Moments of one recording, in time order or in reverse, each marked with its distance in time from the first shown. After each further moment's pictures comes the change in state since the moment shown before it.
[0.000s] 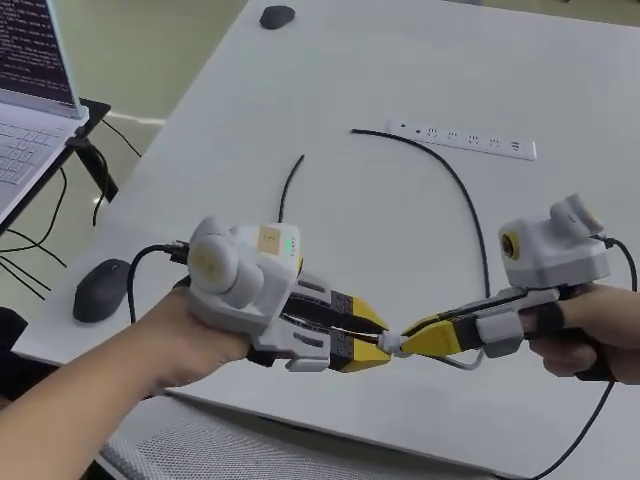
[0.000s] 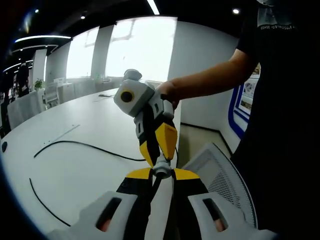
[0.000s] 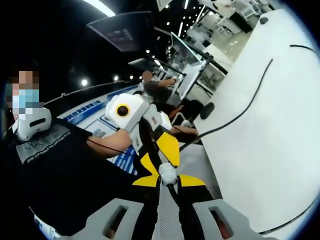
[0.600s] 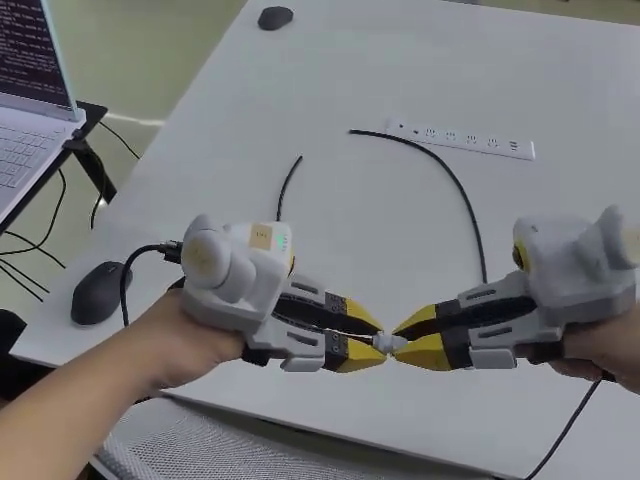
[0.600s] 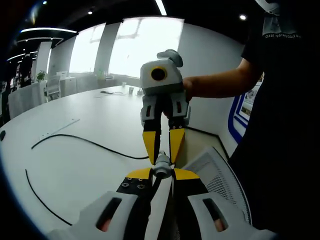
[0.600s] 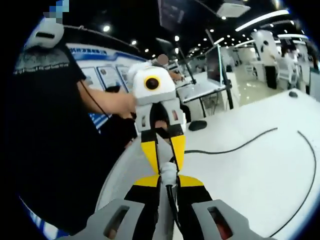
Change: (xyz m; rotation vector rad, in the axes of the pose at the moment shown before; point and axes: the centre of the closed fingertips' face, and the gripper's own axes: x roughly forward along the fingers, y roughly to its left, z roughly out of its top) left arm 0.000 0.002 0.001 -0.078 -0.008 -0.004; right arm 0.000 0.005 0.002 -0.719 0.111 -0.292
